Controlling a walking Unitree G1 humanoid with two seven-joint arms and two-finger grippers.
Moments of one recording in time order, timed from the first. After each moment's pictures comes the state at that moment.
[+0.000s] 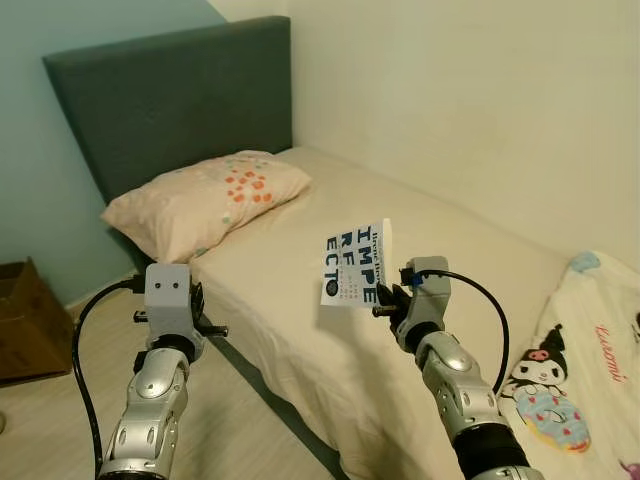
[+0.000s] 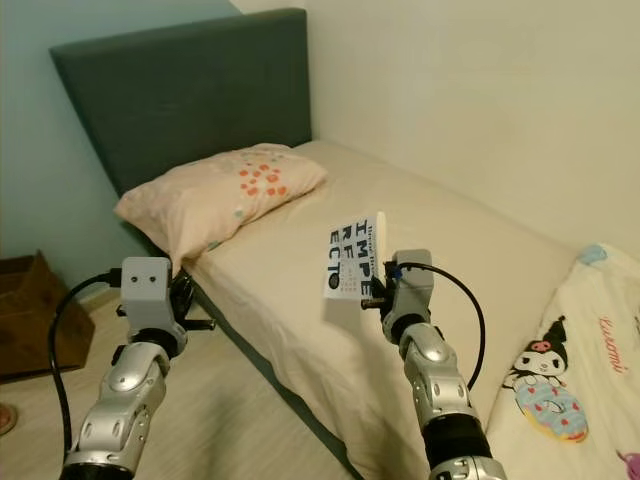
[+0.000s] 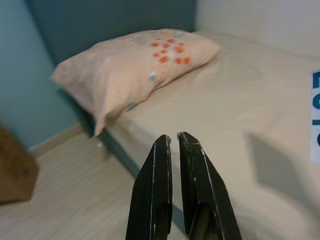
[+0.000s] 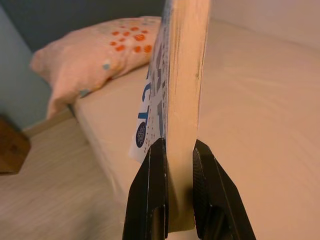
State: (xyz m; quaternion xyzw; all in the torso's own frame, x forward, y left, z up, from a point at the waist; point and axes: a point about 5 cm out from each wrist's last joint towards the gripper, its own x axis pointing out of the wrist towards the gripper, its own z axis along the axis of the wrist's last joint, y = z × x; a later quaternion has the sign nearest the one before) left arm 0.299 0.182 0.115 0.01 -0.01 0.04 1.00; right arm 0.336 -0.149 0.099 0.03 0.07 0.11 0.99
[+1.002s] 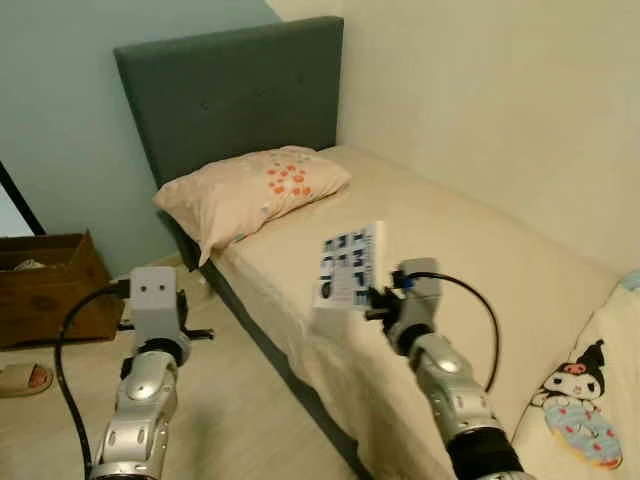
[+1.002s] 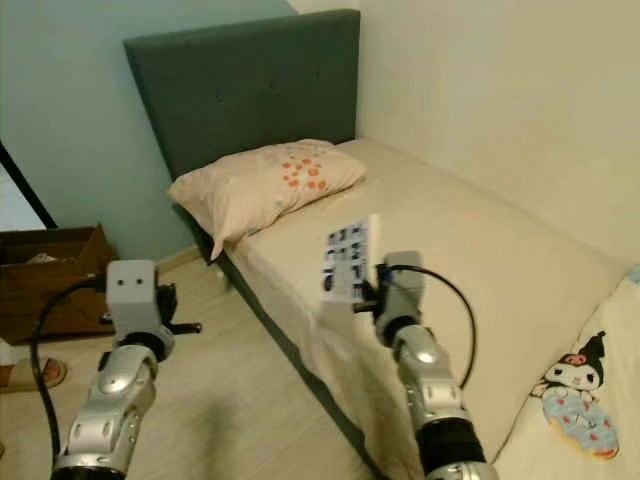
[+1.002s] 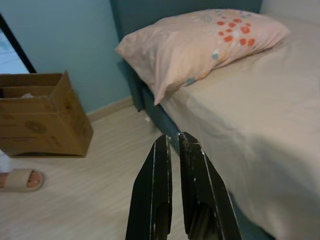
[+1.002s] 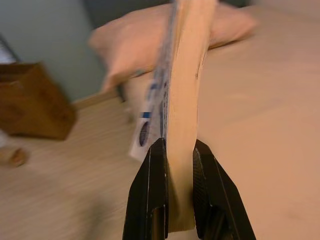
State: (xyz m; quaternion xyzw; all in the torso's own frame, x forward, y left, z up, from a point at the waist) left arm 0.296 0.195 0.113 0.01 0.01 0.09 1.00; right arm 0.331 -0.134 0.094 0.03 0.08 0.15 0.98
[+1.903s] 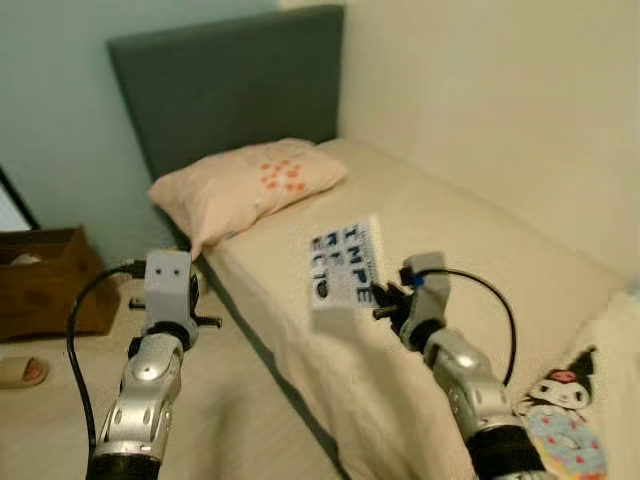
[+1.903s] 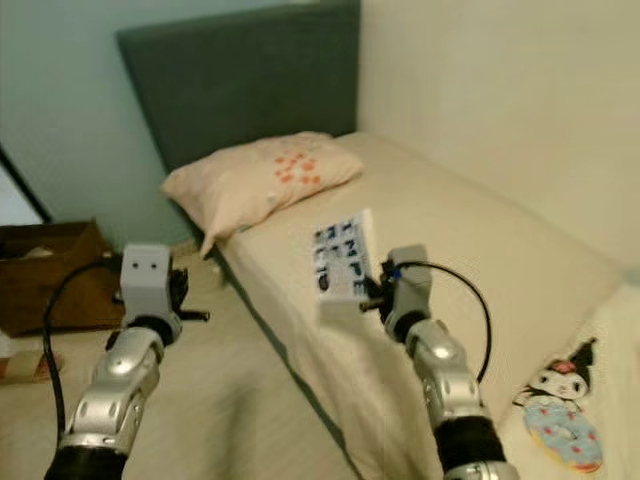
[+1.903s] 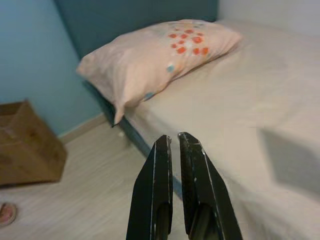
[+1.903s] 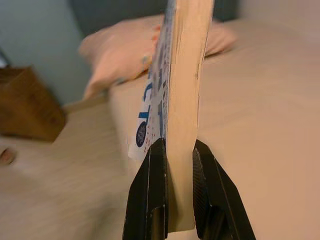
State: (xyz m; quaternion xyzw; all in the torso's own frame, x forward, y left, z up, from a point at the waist) left arm 0.310 0.192 0.124 0.04 0.00 0.04 1.00; right arm 0.335 -0.163 0.114 0.02 0.06 0.16 0.99
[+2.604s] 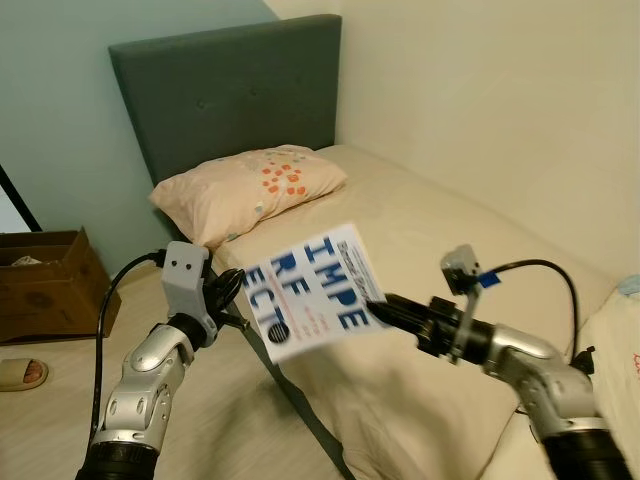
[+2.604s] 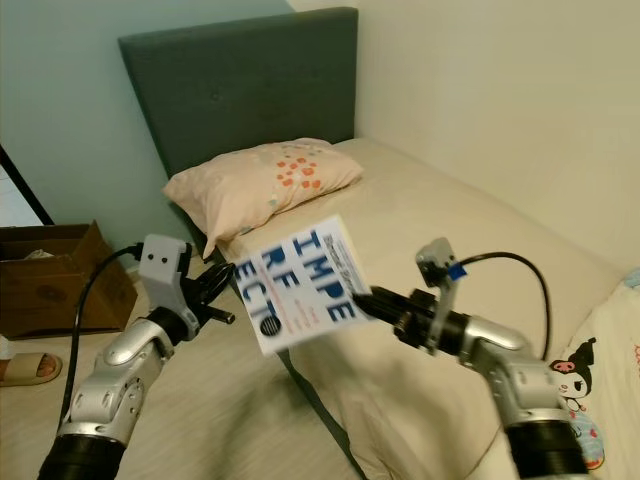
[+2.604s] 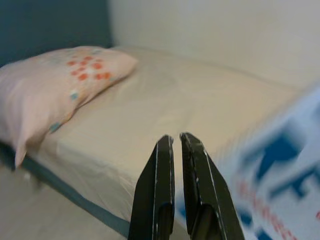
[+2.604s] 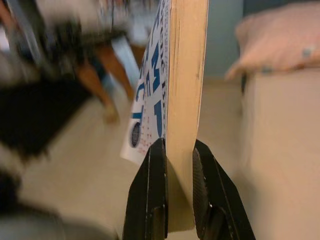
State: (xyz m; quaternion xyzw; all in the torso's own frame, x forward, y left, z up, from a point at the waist) left arm 0.316 0.163 0.146 -0.01 -0.06 -0.22 0.97; right arm 0.295 -0.204 0.144 -0.03 0.14 0.48 0.87
